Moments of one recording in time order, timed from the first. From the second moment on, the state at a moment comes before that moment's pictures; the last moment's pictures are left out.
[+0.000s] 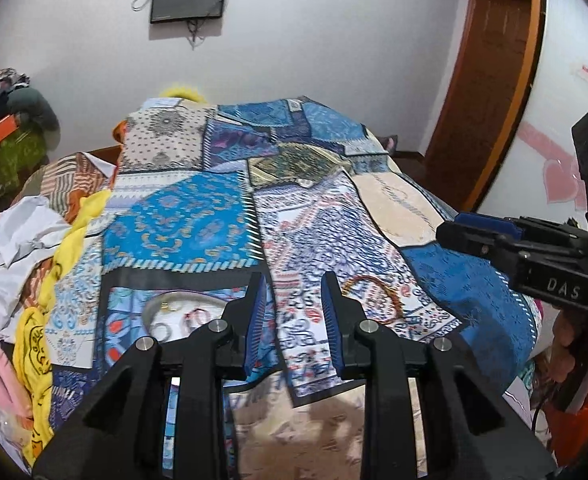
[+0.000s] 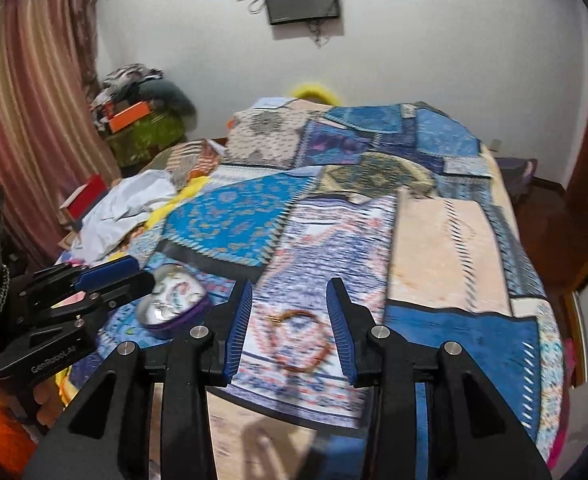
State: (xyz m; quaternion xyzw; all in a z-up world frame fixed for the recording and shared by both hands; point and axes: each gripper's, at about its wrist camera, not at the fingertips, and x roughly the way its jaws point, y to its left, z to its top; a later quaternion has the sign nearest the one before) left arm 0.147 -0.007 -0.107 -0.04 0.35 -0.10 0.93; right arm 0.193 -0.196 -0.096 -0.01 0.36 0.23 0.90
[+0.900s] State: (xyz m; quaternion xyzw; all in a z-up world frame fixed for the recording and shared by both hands) left arm 0.203 -0.091 -0.181 0.00 0.44 -0.17 0.88; right arm 0.217 -0.248 -0.155 0.02 0.44 0.20 0.88
